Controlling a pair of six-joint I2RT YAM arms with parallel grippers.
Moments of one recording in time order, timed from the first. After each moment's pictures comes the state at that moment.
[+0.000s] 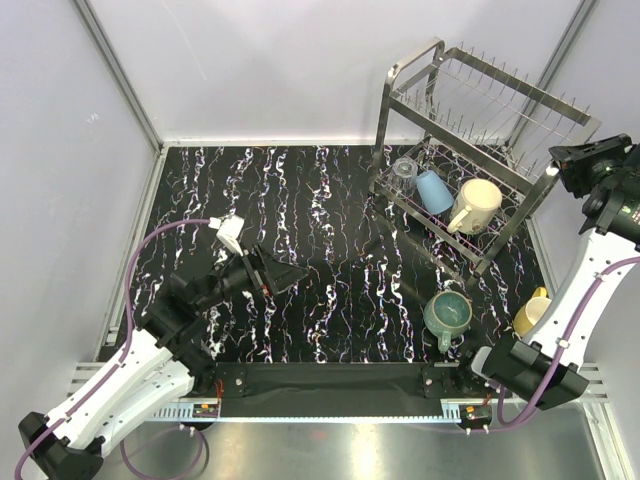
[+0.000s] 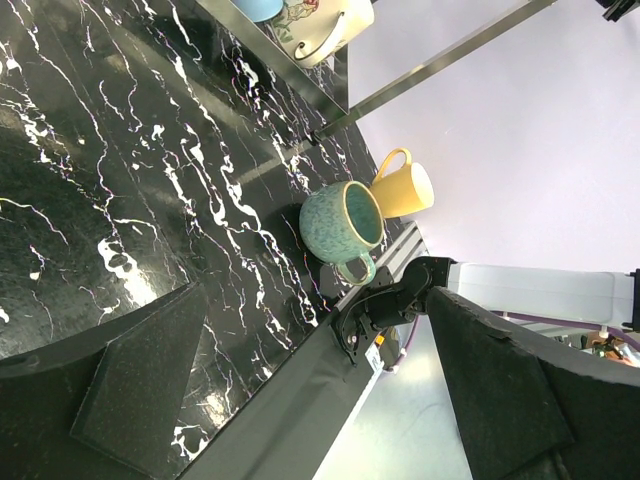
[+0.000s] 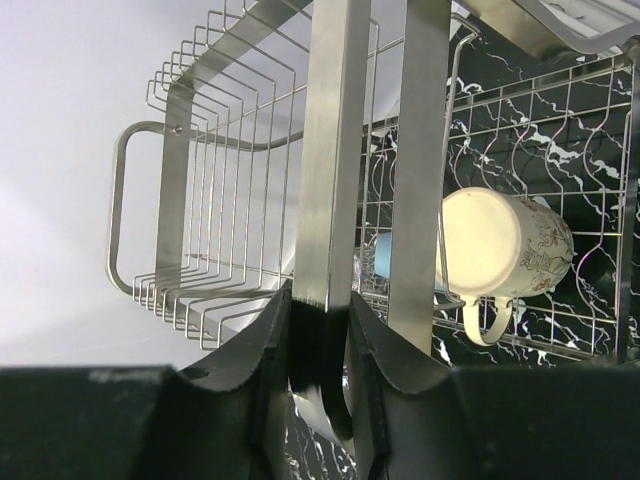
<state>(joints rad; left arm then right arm) -0.63 0.59 0.56 -0.13 0.32 -0.84 -0.60 1.24 1.64 -0.76 -0.41 0.82</state>
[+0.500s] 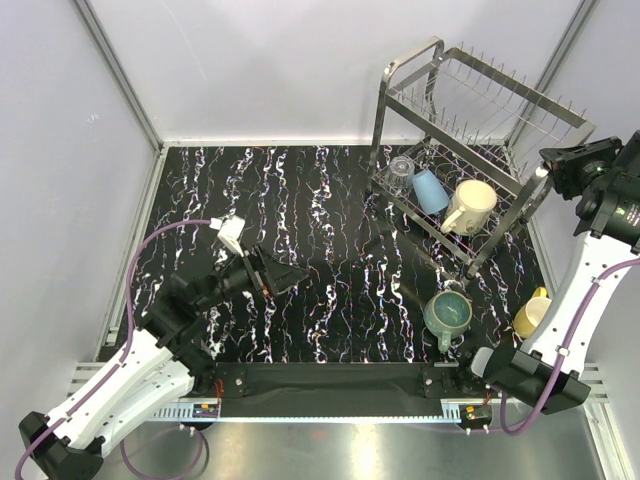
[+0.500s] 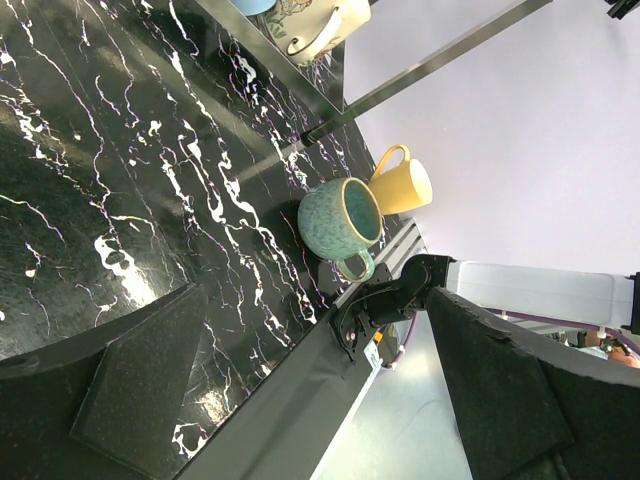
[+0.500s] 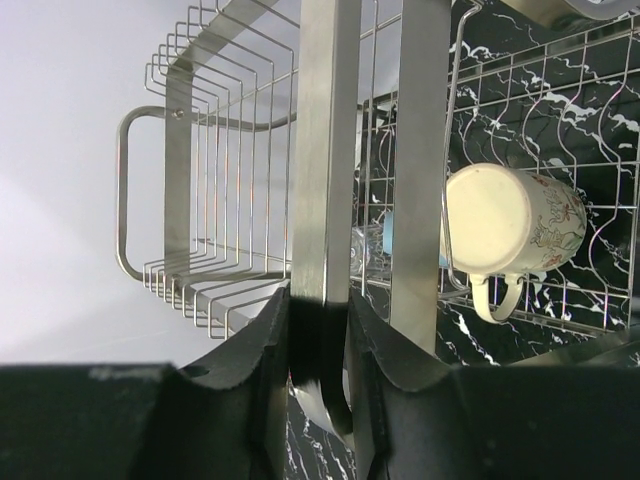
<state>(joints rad) -0.63 0.59 0.55 -0.13 0.33 -0.84 -0.55 1.22 1.65 -0.81 -0.37 0.90</state>
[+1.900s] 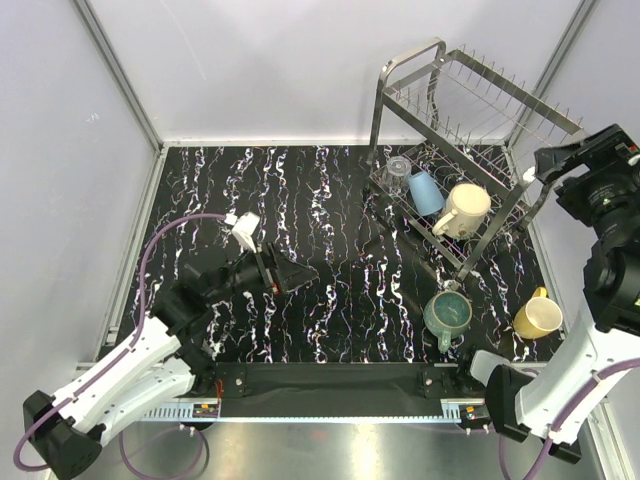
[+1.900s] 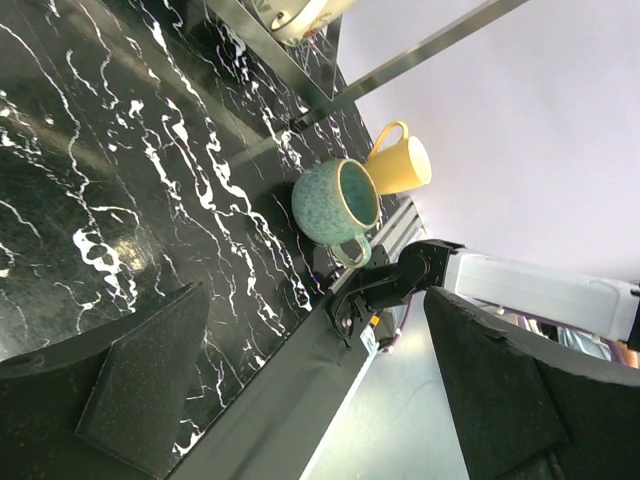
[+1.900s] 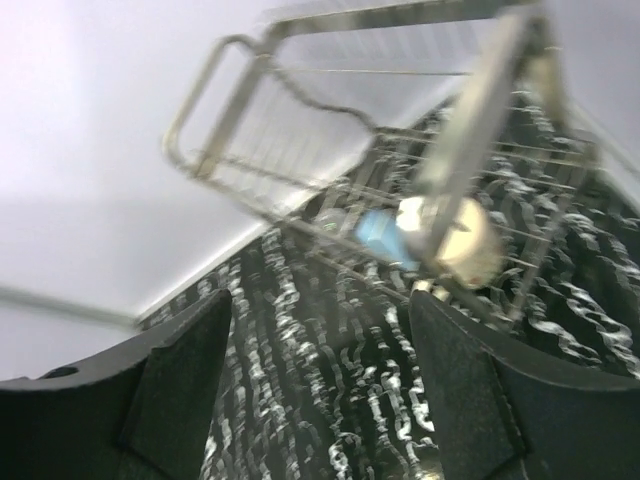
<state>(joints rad) -0.66 0.70 0.58 -0.08 0.36 -0.84 -0.39 1.13 2.17 -1.26 -0.18 0.55</state>
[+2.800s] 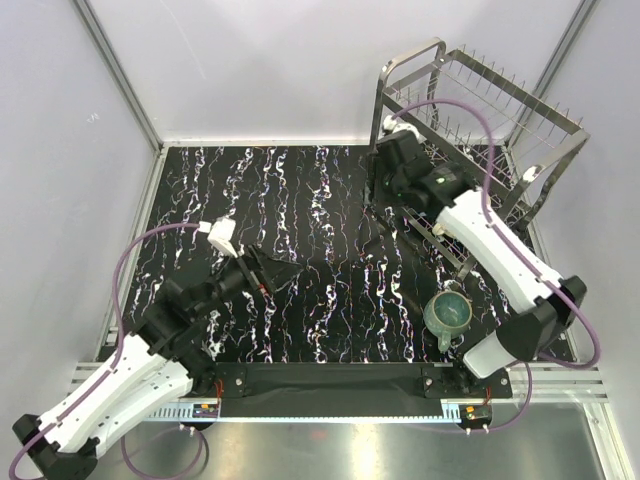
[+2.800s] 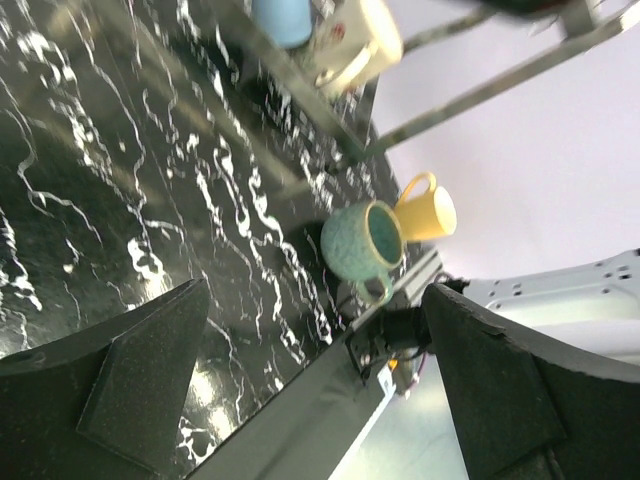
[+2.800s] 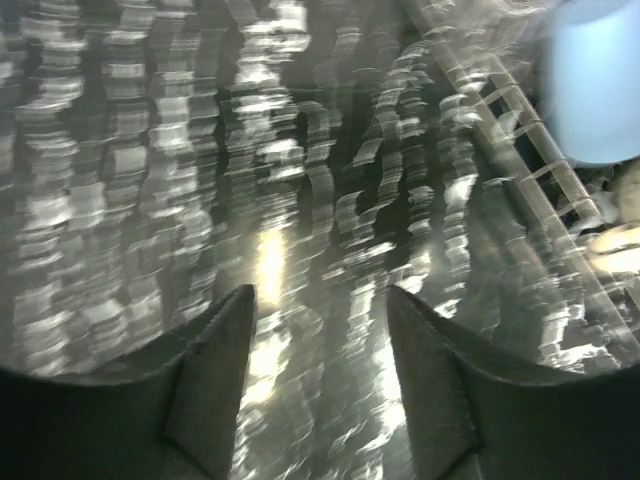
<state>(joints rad) -0.69 0.57 0.58 -0.19 0.15 -0.85 0.61 1.53 1.74 -0.94 0.22 0.50</state>
